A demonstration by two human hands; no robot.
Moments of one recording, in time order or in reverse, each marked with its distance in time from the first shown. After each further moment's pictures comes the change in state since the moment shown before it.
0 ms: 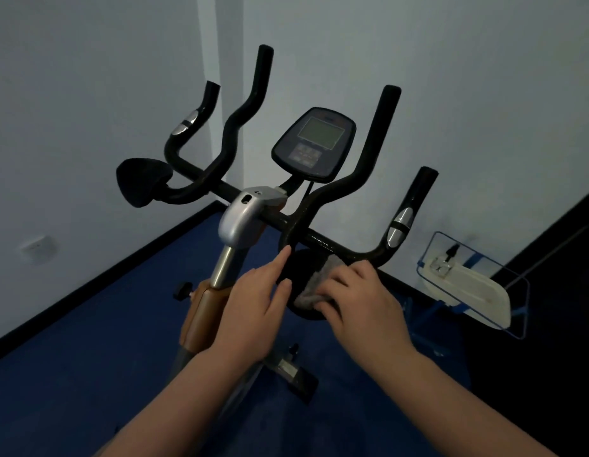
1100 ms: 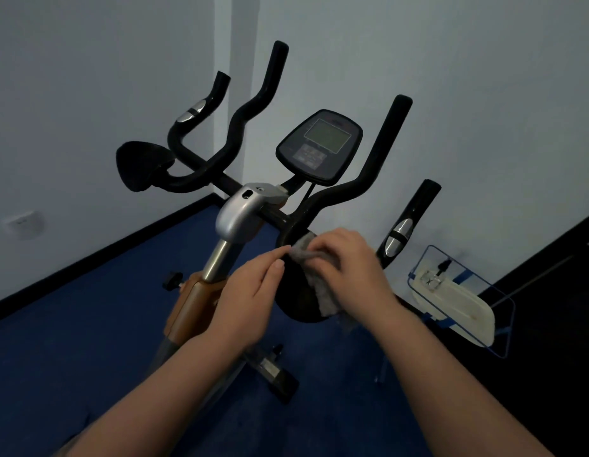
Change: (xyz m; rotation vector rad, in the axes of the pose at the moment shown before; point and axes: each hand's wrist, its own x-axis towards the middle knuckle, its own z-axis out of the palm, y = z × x) left_hand 0.014 -0.006 0.008 -0.341 0.076 -0.128; right_hand 0.058 0.021 -0.003 0.408 0.000 0.012
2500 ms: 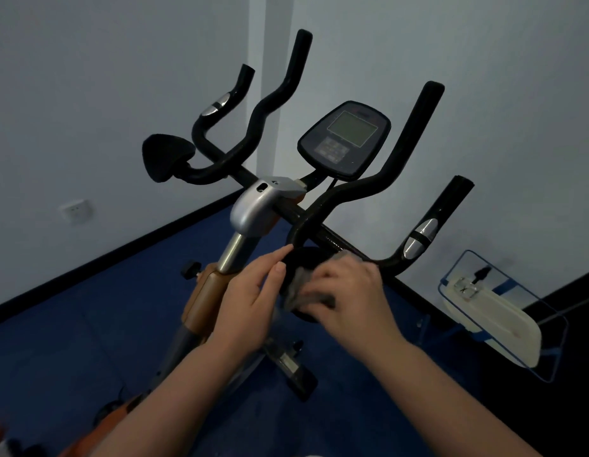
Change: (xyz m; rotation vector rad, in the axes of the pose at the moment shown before) left_hand -0.018 0.009 0.007 0.091 0.136 0.006; right_hand -0.031 0.004 0.015 -0.131 -0.085 -0.182
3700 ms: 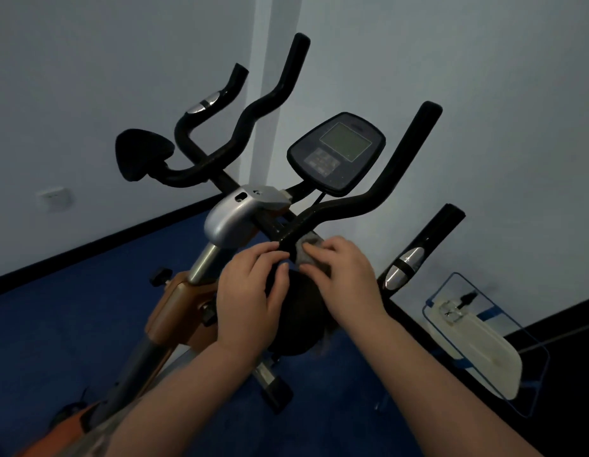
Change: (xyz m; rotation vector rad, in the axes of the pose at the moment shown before) left_hand 0.041 -0.012 0.054 0.358 0.310 0.208; right_hand 0.056 0.058 -0.003 0.058 0.036 0.158
